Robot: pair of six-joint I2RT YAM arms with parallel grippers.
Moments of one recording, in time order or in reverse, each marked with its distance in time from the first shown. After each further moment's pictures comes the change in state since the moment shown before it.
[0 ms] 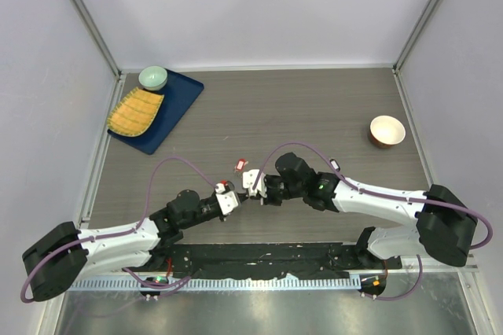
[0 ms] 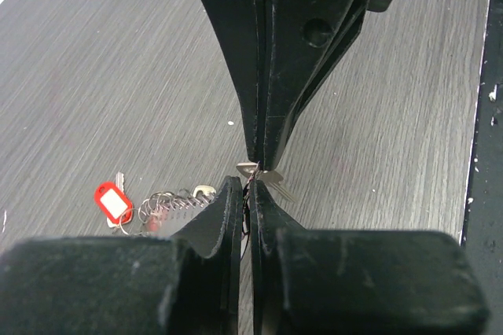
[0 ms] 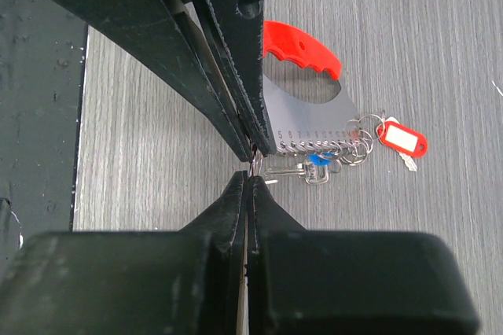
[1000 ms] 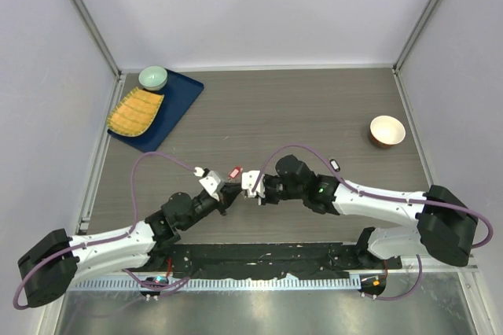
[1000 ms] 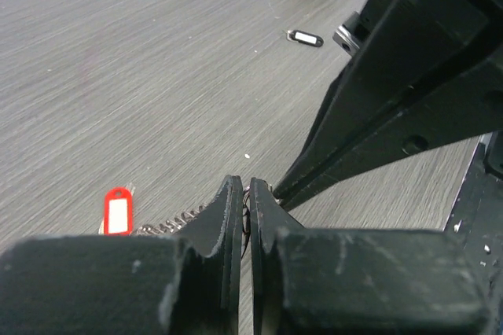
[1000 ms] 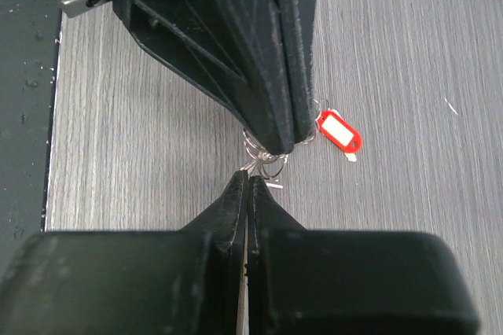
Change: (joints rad) left arm -0.008 -0.102 -0.008 0.034 -0.248 -0.386; right arm 0.025 -0.005 -0.015 0.087 0.072 -0.019
